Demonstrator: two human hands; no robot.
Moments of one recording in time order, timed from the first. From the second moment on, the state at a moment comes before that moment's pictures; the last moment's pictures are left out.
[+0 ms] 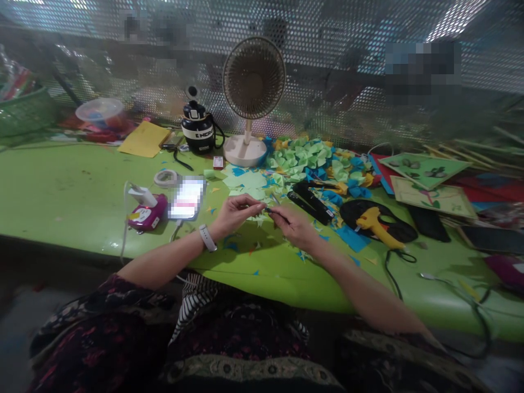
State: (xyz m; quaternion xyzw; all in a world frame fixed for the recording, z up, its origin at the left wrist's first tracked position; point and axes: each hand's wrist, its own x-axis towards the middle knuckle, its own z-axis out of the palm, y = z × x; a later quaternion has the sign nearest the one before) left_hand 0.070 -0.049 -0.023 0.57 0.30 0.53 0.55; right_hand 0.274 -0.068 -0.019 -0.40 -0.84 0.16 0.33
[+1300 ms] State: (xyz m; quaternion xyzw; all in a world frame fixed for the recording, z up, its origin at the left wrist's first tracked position) left_hand 0.061 -0.033 -0.029 0.61 0.32 0.49 0.53; right_hand 0.309 -0.032 -0.031 -0.64 -0.75 0.03 0.17
